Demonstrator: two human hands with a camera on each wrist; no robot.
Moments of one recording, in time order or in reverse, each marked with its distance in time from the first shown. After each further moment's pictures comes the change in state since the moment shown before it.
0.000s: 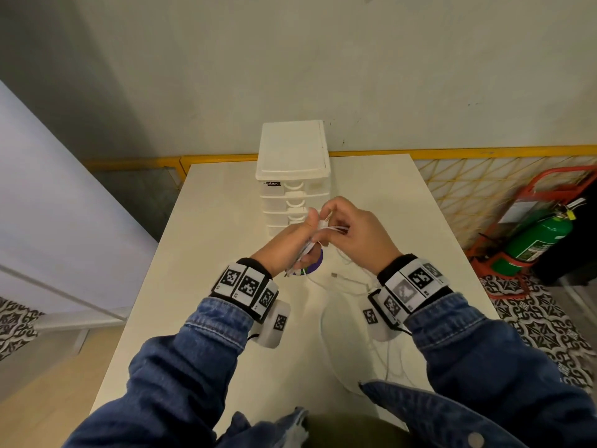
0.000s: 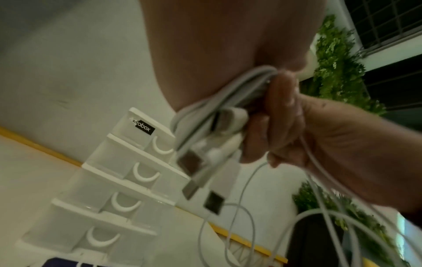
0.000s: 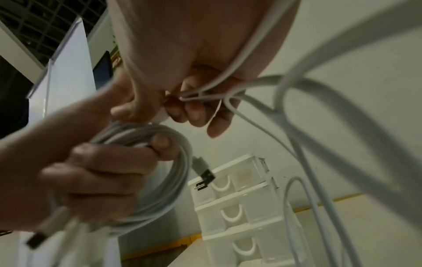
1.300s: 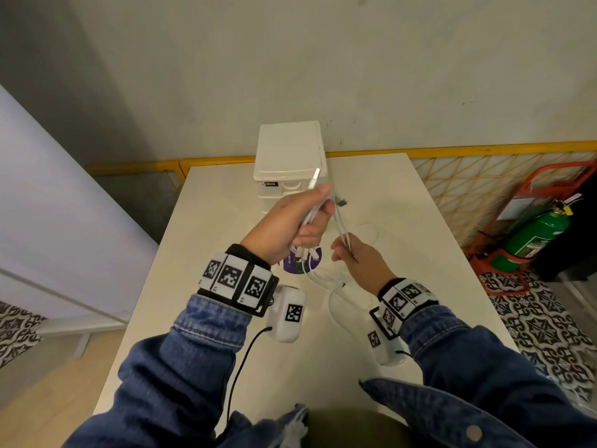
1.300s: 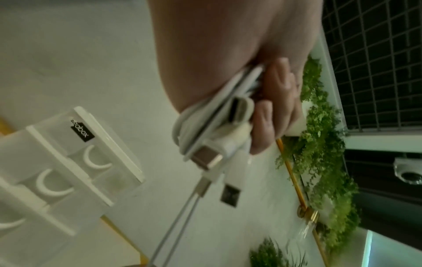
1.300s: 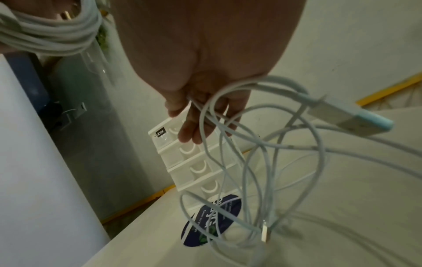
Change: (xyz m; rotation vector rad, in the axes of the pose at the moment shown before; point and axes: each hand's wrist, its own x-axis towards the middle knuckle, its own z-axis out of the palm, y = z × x) left_hand -0.015 0.056 0.000 -0.436 -0.071 0.149; right_hand -0.035 0.072 0.029 -0.058 -0.052 0.268
